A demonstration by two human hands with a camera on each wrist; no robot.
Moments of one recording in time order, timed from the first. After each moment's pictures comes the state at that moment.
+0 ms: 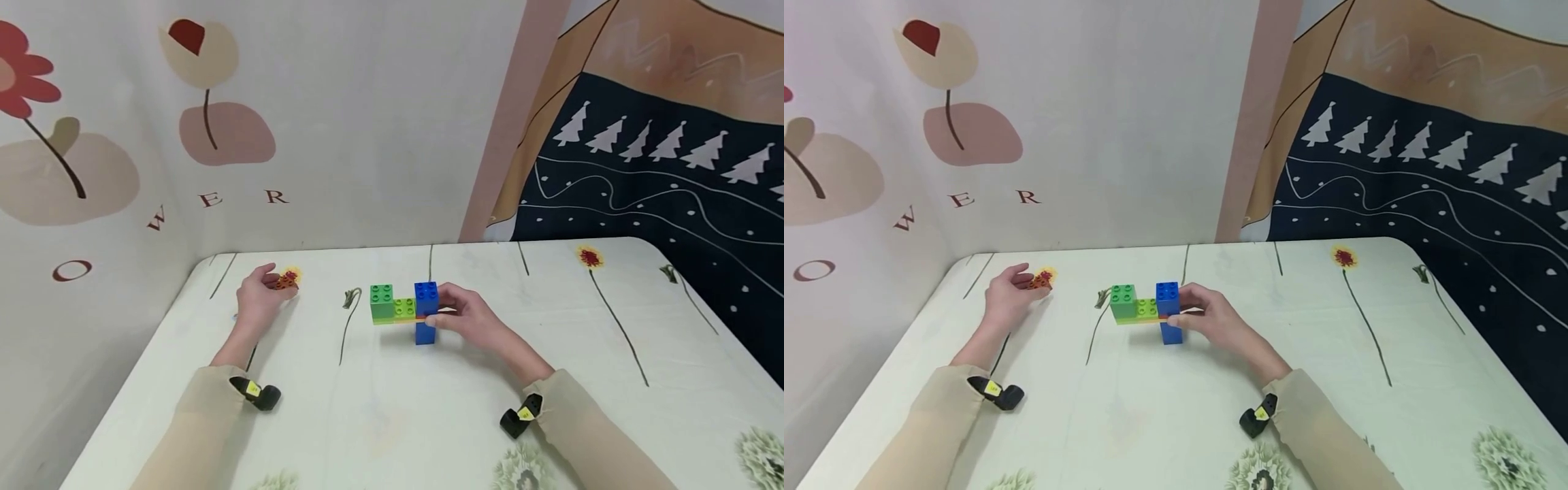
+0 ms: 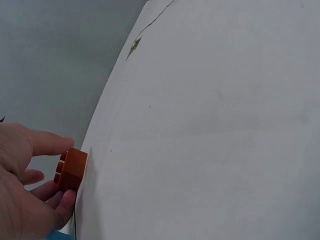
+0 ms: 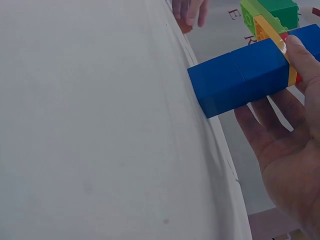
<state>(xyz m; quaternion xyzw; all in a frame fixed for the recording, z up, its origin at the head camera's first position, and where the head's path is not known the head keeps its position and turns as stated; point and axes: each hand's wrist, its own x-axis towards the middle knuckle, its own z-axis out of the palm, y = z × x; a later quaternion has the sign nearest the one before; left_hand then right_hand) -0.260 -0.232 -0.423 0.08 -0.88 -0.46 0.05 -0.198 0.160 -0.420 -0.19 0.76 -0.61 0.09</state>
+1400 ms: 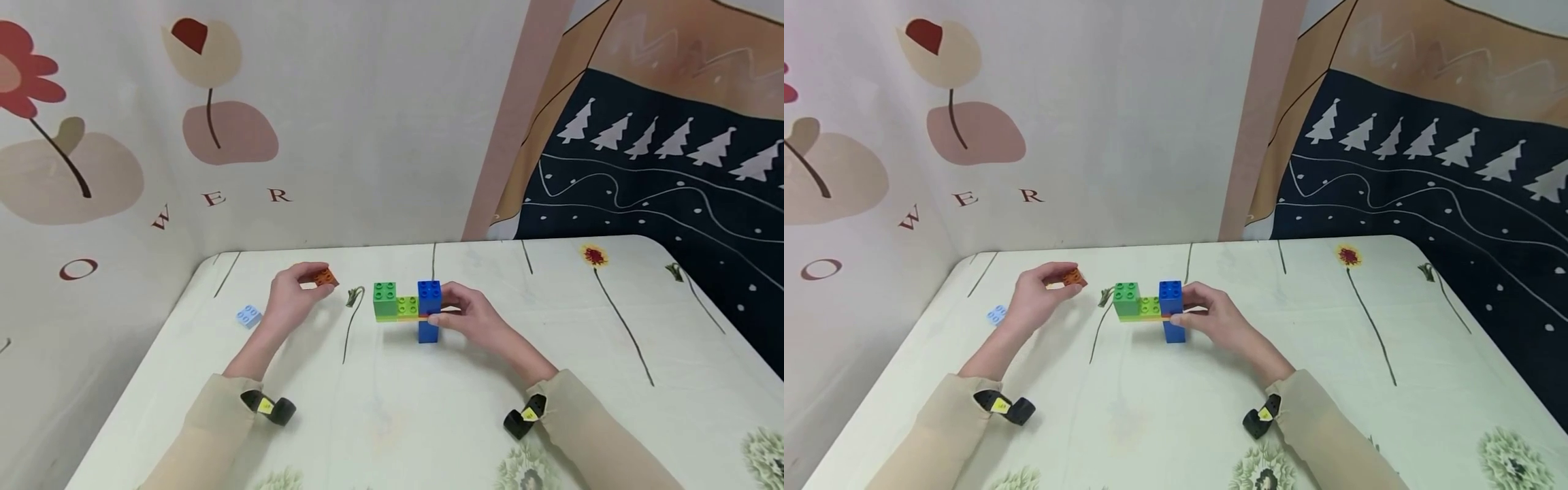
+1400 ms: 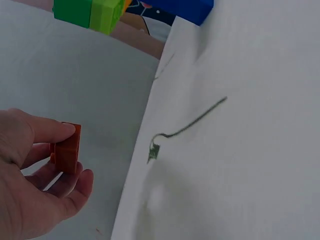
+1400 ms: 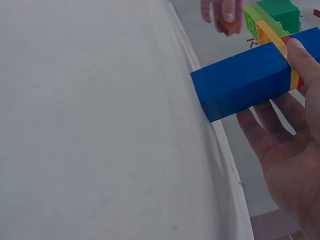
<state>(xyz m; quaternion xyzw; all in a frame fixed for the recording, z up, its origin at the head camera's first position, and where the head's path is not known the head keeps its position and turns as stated) -0.230 -0.175 -0.387 -0.04 -0.88 -0.46 0.04 -0.195 0.159 -0.420 -0.18 0.76 -0.62 0.08</state>
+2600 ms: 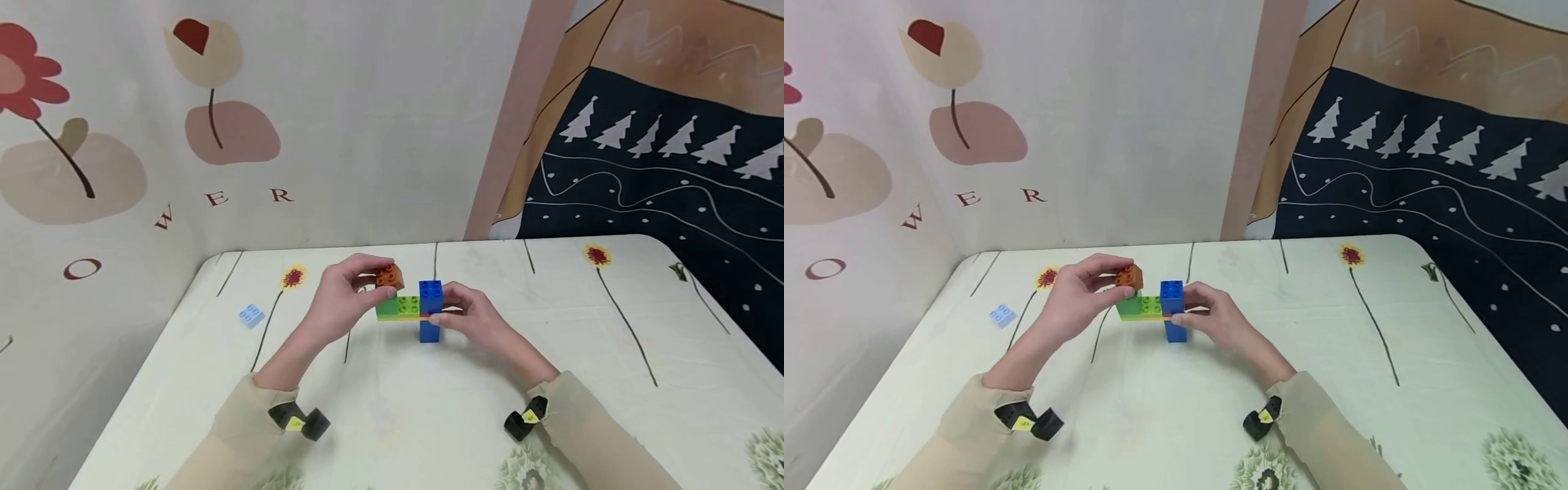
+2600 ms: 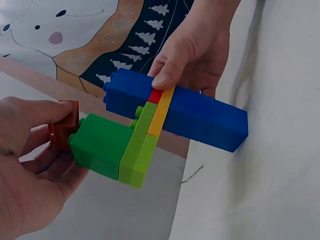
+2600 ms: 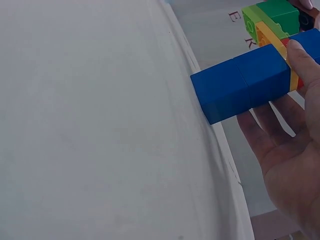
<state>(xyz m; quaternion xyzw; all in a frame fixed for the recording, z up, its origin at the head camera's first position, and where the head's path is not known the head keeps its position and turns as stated) -0.189 -0.097 -0.335 -0.20 -0.80 -0.56 0.01 -0.194 0.158 -0.420 -0.17 0.76 -0.62 0.09</state>
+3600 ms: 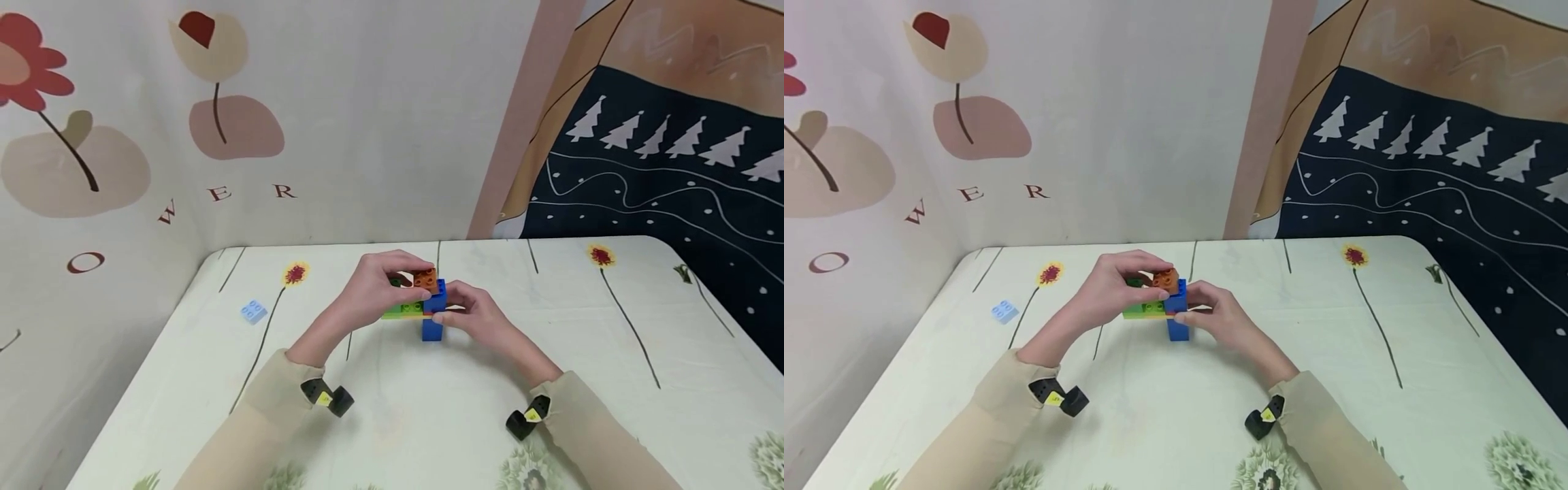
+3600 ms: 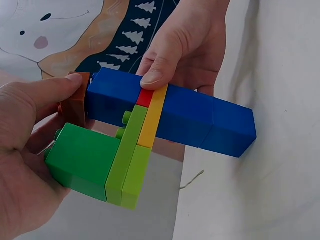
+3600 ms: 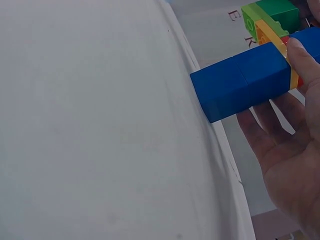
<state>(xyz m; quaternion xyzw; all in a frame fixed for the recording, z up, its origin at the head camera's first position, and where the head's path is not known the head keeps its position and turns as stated) -0.209 -0.070 -0.336 -0.30 -0.80 -0.52 -0.03 -0.193 0.158 -0.417 -0.18 0.75 -0.63 0.10</state>
